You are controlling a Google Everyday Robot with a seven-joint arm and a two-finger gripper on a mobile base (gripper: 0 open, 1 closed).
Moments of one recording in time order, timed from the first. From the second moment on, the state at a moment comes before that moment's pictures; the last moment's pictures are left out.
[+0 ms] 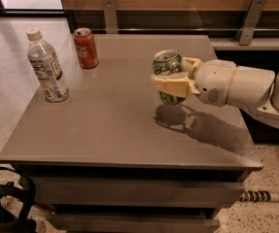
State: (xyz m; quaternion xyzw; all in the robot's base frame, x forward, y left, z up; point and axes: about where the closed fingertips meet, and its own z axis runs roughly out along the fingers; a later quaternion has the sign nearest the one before) arm 0.543 -0.070 0.935 -0.38 0.65 0.31 0.58
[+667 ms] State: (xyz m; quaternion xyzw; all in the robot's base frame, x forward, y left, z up) arm 0.532 -0.052 0.939 -0.39 0.62 0.31 0.61
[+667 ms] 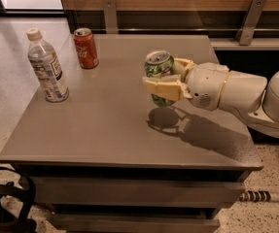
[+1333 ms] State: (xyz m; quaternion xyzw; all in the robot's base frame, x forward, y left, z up) arm 0.533 -0.030 0.939 -0.40 0.61 0.31 0.60
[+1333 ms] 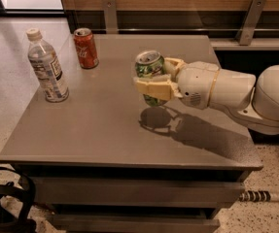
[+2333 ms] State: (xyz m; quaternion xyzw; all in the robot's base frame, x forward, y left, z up) arm 0.547 -0.017 0.907 -0.37 0.63 0.36 0.59
